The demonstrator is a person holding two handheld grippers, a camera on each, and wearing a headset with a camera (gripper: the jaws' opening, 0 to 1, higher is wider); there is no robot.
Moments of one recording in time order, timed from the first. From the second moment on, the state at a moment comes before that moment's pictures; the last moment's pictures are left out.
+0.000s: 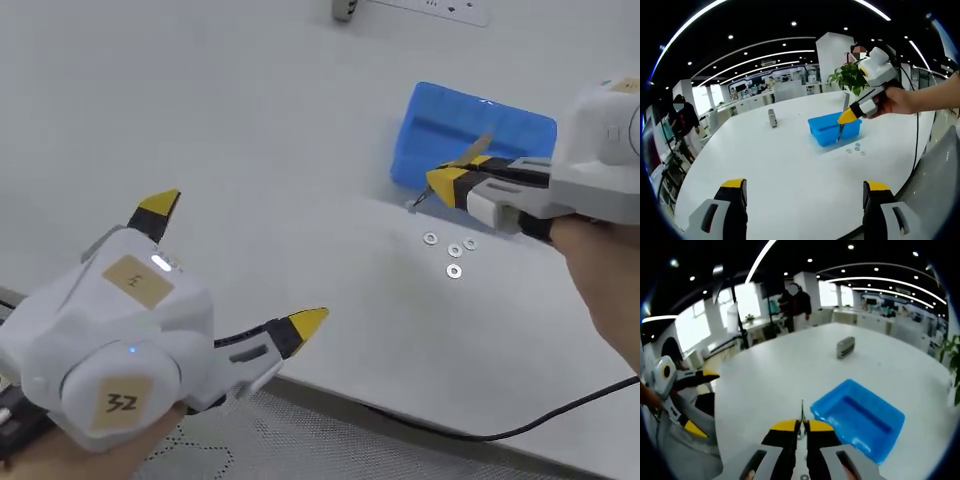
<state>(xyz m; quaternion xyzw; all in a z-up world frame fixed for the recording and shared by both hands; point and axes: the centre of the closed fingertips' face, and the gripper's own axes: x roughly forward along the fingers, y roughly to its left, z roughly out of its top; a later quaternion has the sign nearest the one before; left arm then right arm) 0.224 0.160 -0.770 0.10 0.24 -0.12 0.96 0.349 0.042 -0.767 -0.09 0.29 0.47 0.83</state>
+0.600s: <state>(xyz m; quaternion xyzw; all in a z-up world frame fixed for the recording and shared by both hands) 0.224 0.160 -0.772 0.11 0.25 -0.12 0.95 0.390 0.045 -0.747 -0.08 0.26 0.46 0.85</state>
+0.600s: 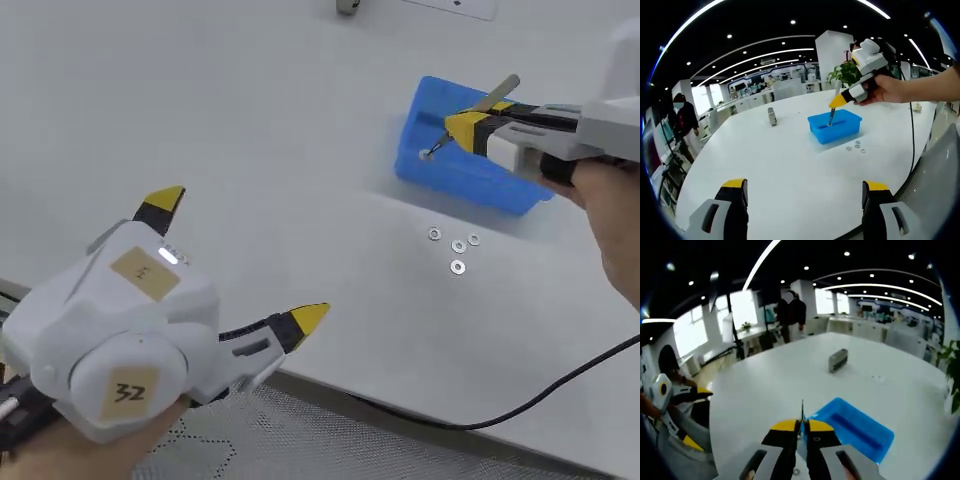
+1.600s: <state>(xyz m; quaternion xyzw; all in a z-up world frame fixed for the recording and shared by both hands) 0.222 0.161 -0.775 0.12 0.26 -0.12 0.95 0.428 0.051 -0.794 -0.11 0.27 0.42 0.86</state>
